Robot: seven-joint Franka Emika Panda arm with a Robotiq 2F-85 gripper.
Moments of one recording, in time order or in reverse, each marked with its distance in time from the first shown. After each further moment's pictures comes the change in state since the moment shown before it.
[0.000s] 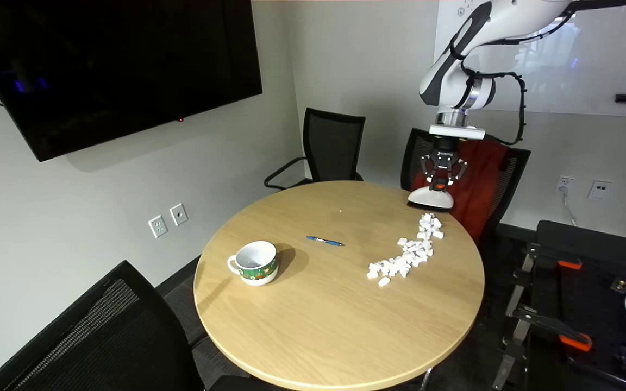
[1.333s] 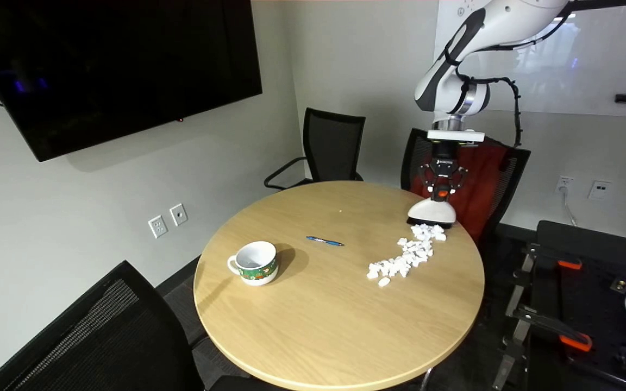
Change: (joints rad) arm 0.006 0.030 0.021 0.013 0.000 -0.154 0.003
